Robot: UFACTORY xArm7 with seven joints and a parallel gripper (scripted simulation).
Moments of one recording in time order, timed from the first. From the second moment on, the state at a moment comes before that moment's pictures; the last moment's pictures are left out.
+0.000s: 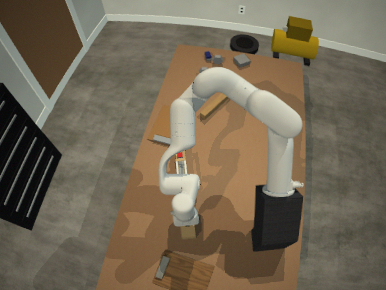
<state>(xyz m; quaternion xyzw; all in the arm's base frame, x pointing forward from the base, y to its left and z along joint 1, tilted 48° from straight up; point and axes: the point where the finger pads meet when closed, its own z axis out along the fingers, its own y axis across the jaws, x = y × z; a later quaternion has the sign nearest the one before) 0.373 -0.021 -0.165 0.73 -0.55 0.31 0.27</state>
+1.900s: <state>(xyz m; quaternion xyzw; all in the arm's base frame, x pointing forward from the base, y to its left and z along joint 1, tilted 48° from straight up) 0.435 -0.185 0.129 0.73 -0.55 0.32 0.26</state>
